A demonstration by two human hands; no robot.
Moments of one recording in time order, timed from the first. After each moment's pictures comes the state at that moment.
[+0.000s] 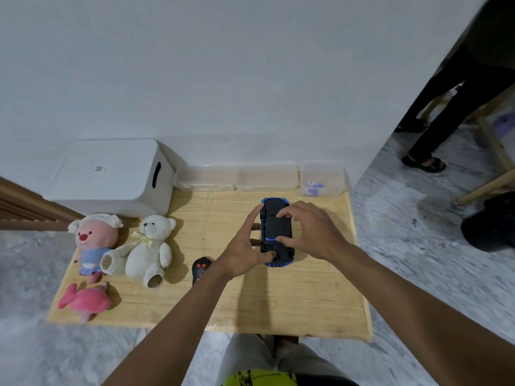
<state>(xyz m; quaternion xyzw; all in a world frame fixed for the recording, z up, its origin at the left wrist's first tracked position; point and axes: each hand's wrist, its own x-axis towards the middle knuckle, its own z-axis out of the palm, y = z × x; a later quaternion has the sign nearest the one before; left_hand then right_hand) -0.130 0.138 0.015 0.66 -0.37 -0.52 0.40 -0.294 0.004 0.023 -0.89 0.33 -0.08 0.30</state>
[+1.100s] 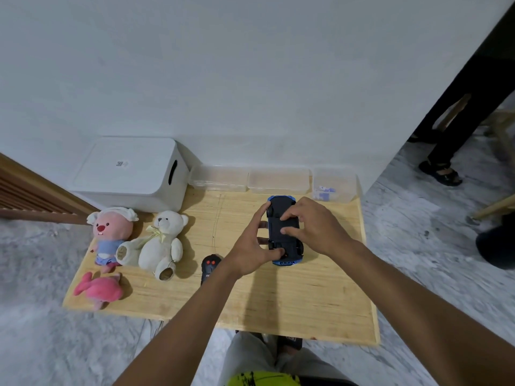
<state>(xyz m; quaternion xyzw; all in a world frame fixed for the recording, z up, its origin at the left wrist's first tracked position) -0.133 0.144 0.026 0.67 -0.35 -0.50 0.43 -0.276 0.005 0.042 -0.88 0.32 -0.06 0.33</state>
